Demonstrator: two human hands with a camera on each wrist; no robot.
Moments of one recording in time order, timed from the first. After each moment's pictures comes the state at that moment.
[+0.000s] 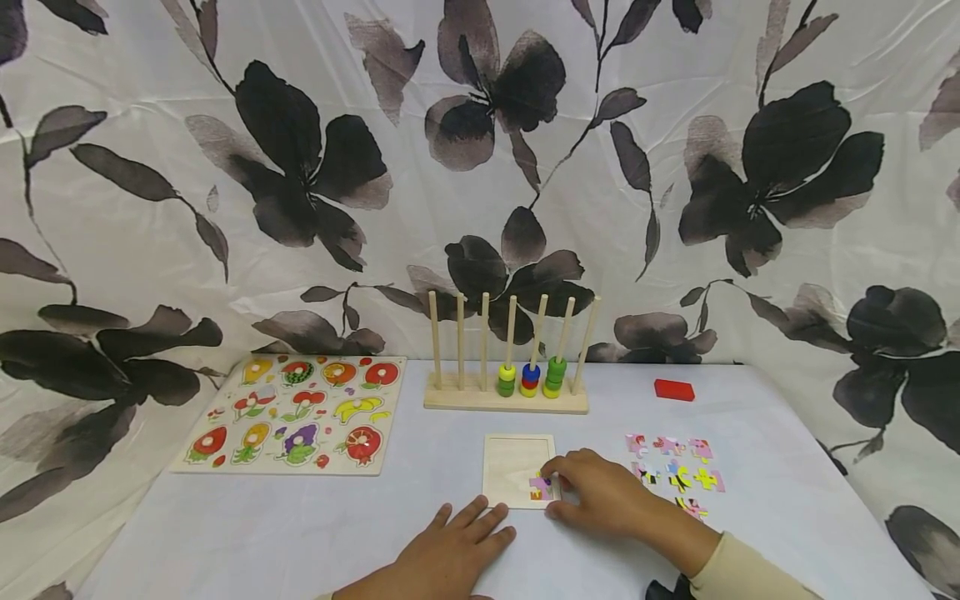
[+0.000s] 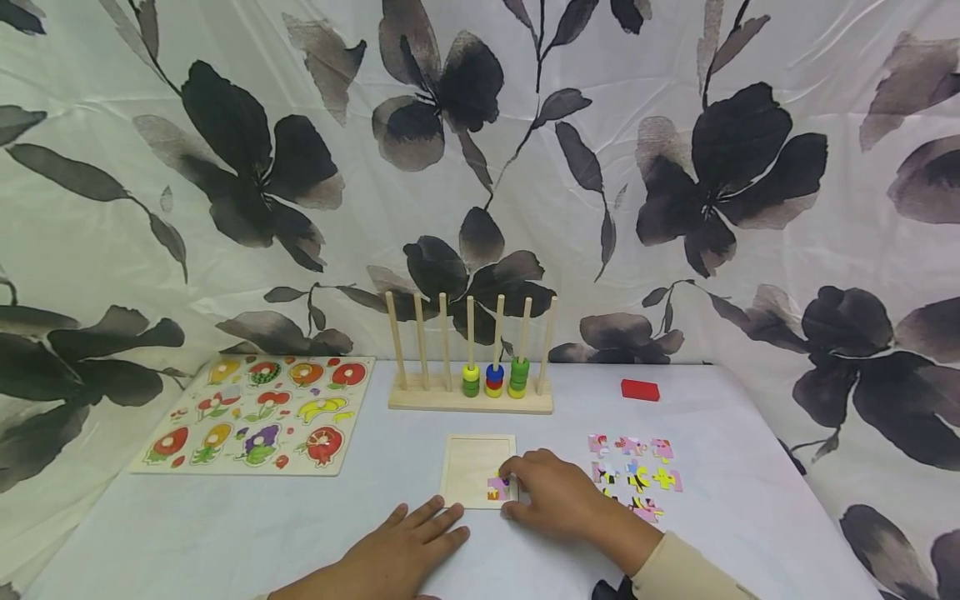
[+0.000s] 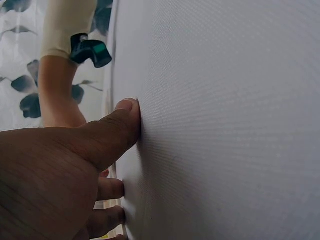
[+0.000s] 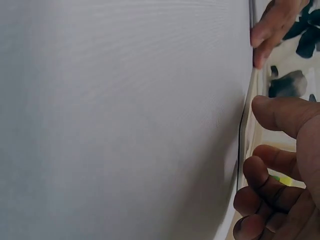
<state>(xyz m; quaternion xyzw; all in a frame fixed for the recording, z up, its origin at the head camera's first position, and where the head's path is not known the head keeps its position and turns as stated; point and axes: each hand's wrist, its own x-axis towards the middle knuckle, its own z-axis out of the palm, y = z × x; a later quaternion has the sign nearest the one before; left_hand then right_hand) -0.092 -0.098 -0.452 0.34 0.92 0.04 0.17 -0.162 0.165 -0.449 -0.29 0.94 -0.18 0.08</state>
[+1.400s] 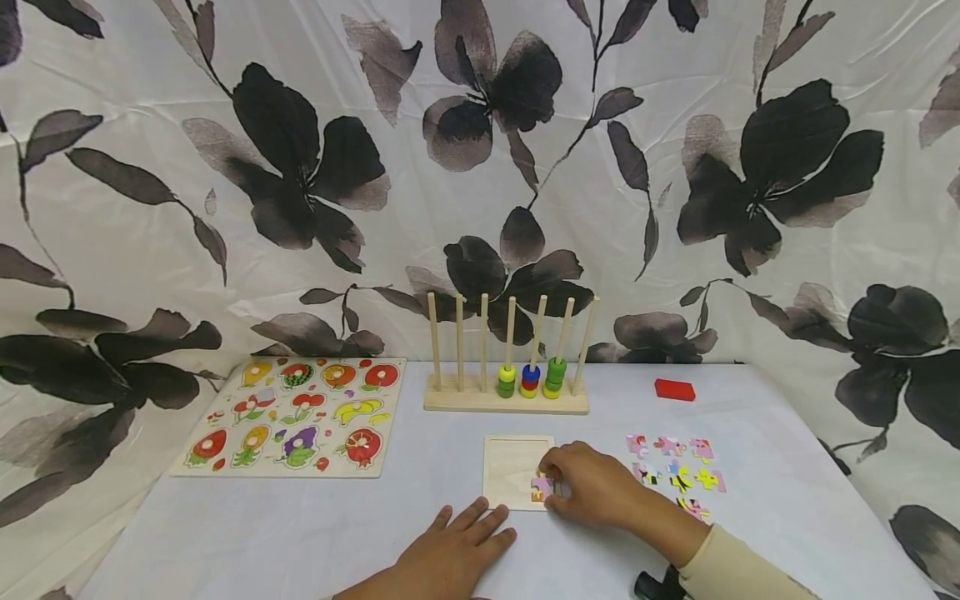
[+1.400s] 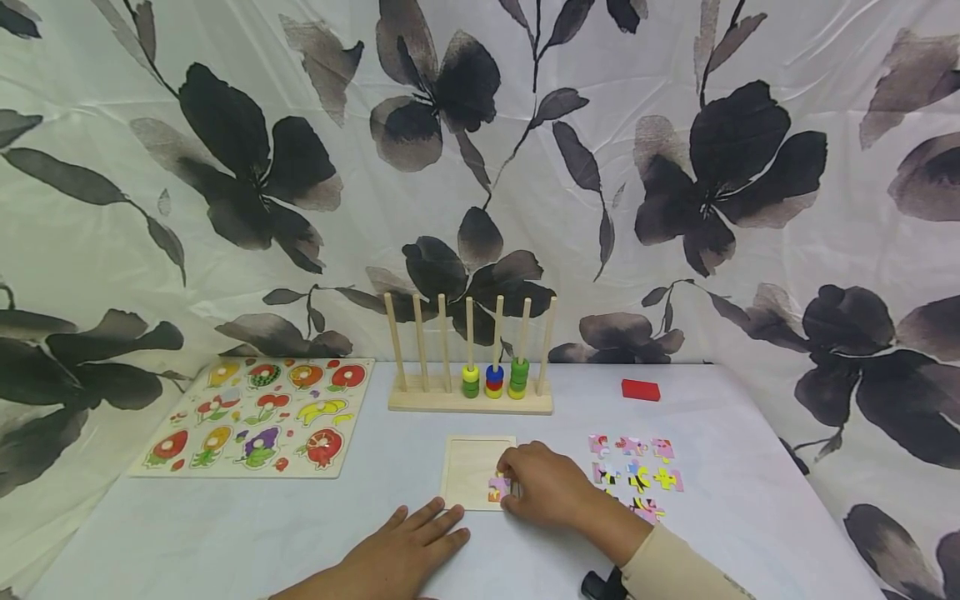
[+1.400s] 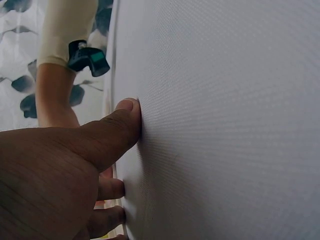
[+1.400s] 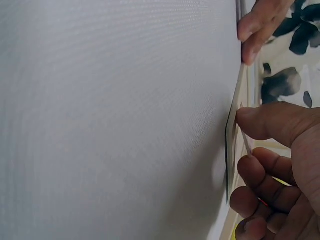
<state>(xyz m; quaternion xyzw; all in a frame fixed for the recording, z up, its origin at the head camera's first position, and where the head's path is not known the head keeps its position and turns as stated) -0.092 -0.100 -0.454 0.35 0.92 0.06 0.17 -0.169 0.151 -0.442 -0.27 0.94 -0.17 0.07</state>
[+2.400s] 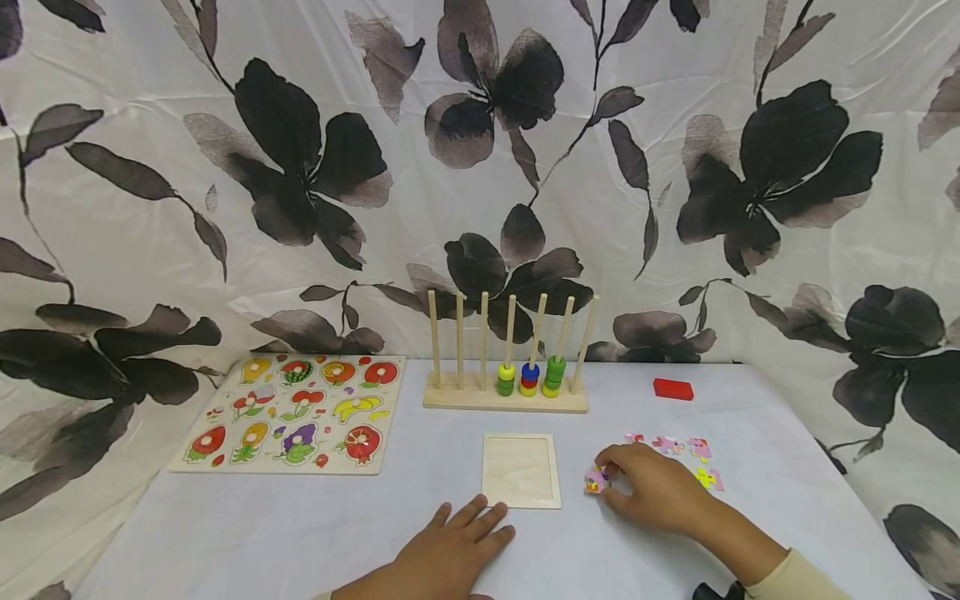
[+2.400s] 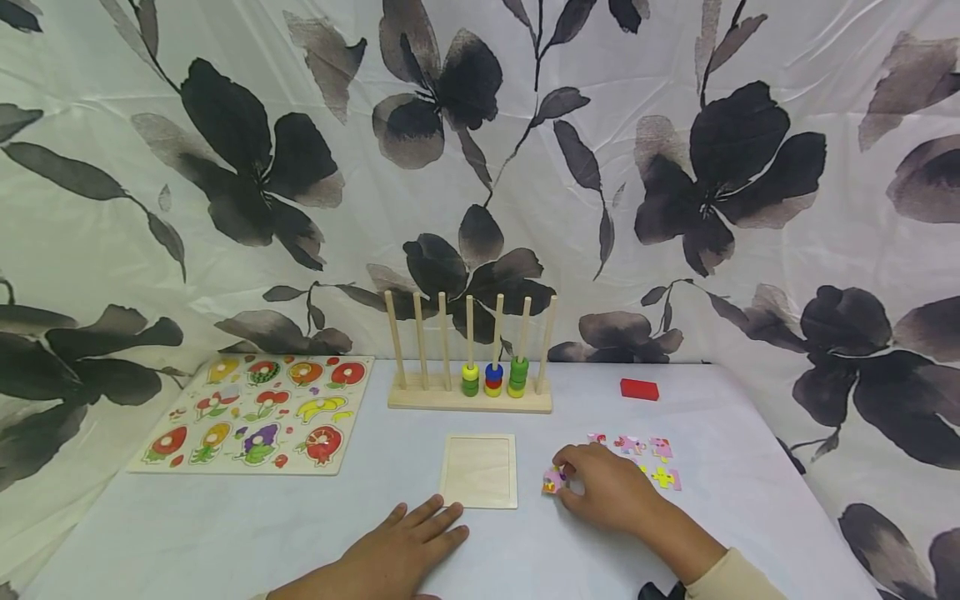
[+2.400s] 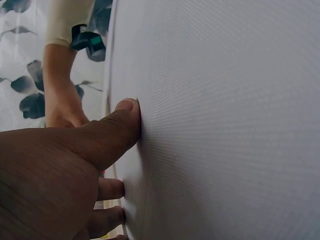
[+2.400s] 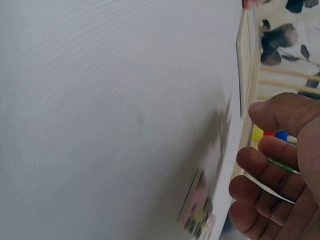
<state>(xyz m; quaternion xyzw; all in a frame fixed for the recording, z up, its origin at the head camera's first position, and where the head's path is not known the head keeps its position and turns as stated) -0.090 -0.098 -0.452 0.35 0.92 0.04 0.15 -0.156 0.218 -0.439 -0.18 0.97 -0.16 0.04</state>
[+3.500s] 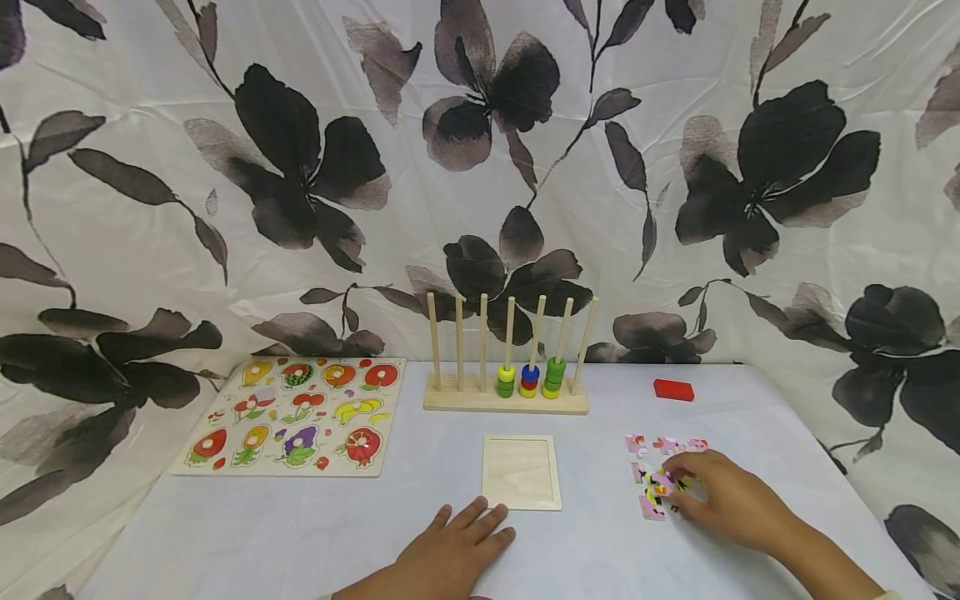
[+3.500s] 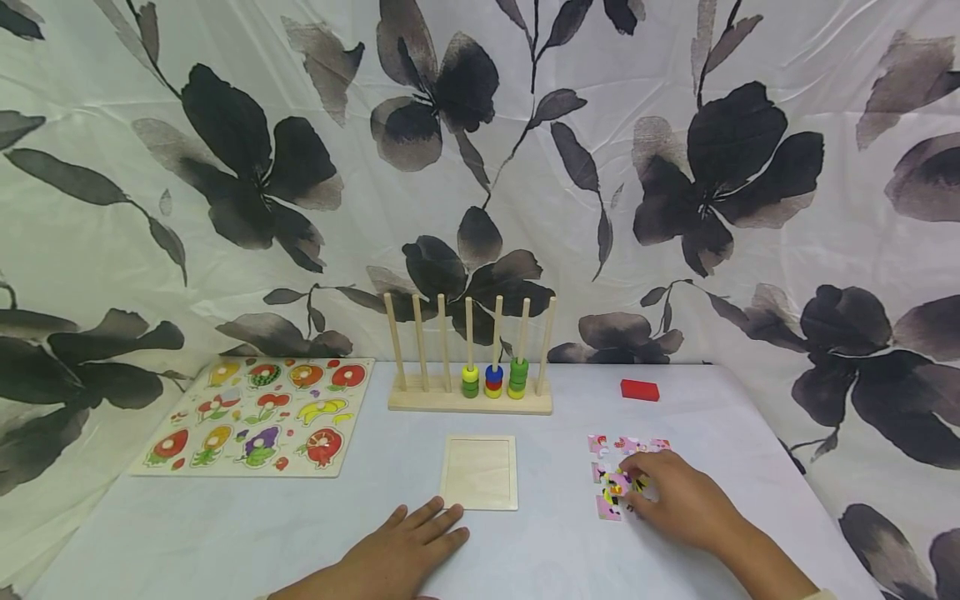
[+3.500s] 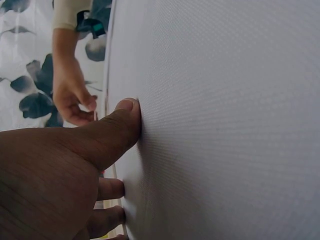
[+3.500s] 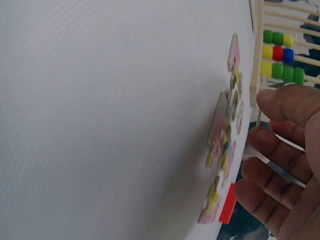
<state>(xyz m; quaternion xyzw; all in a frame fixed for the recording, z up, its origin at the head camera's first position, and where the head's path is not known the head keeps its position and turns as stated) -0.090 -0.100 -0.456 0.36 0.92 0.05 0.14 -0.142 0.303 -0.440 -0.18 0.97 -0.15 -0.01</state>
